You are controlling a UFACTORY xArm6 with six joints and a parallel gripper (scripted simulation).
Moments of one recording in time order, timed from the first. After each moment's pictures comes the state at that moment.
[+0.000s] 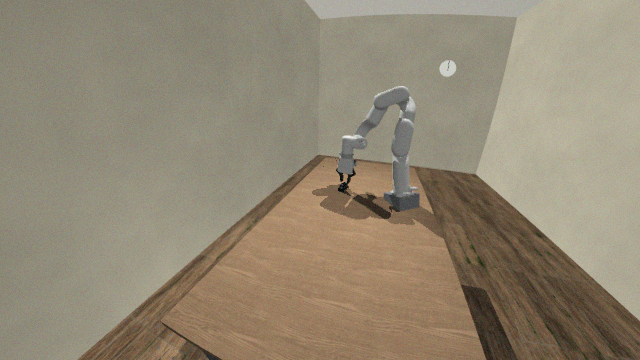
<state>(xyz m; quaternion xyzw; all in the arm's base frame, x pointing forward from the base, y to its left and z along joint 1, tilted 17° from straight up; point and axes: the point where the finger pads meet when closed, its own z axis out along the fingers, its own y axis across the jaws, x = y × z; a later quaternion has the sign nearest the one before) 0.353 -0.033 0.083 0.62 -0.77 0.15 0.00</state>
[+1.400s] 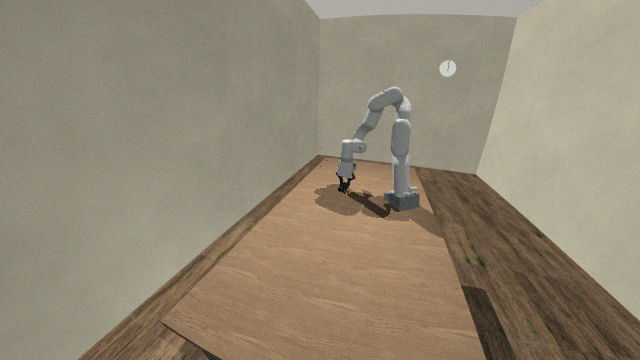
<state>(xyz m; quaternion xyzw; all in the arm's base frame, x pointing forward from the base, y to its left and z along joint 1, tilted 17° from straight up) 0.358 -0.038 0.059 0.62 -0.77 0.15 0.00</state>
